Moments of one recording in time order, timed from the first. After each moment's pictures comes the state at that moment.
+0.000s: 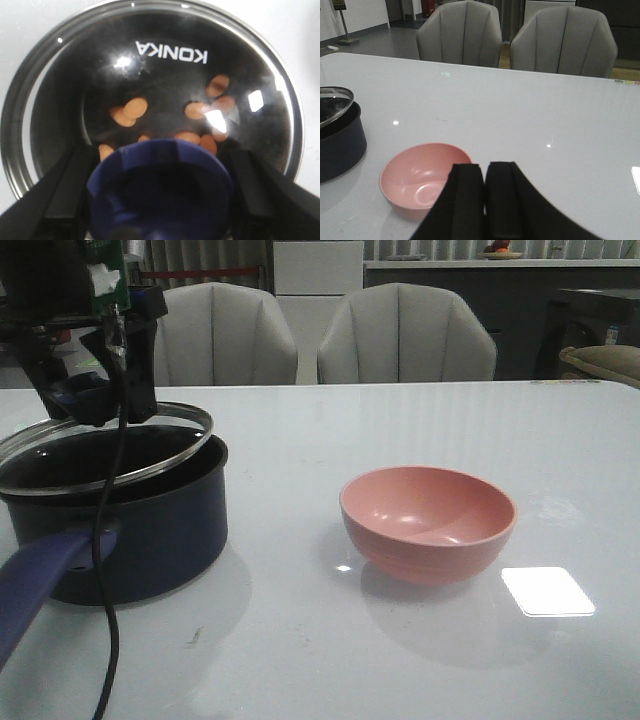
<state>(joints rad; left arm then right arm) -0.31 1.85 -1.60 -0.12 1.21 0.05 0.30 0.29 -0.20 0.31 0.08 -0.25</state>
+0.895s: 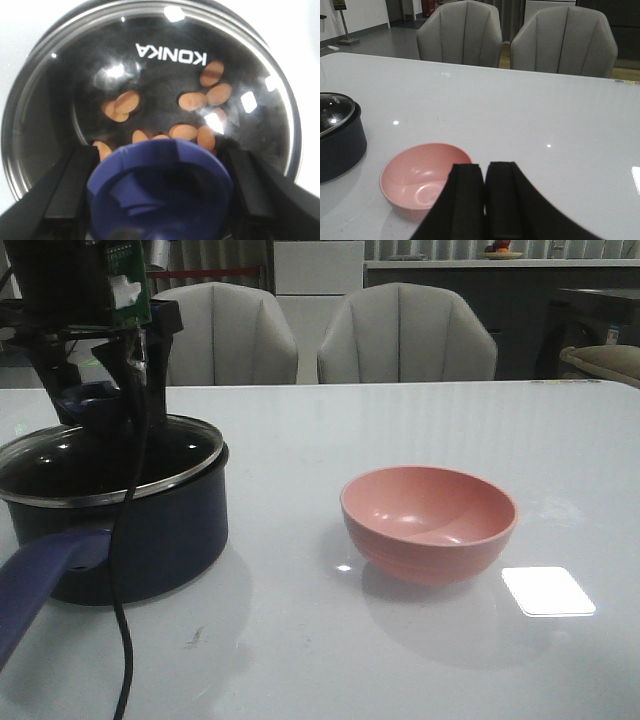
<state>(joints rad) -0.37 1.86 -1.60 -0.07 1.22 0.05 0.30 0.29 -0.20 0.31 0.08 -0.25</state>
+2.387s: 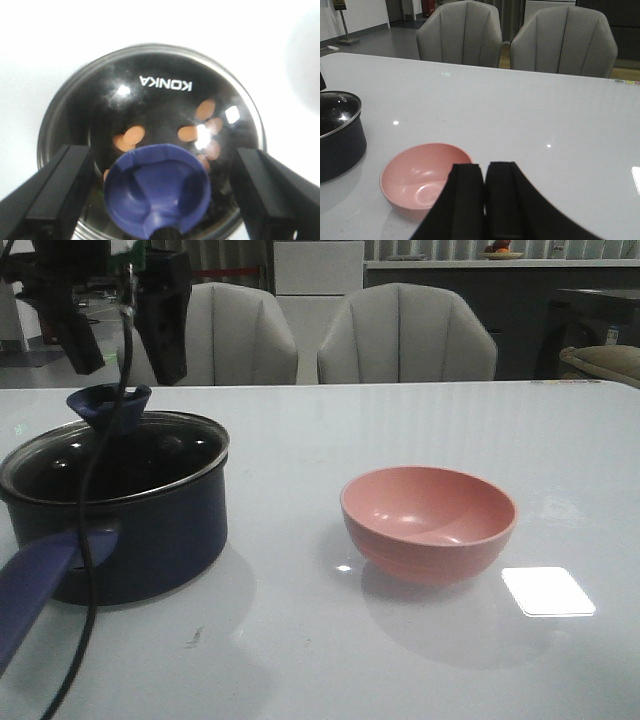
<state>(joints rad) -0.37 1.84 -1.72 -0.06 1.23 0.05 0.30 0.29 -0.20 0.31 0.08 -0.25</state>
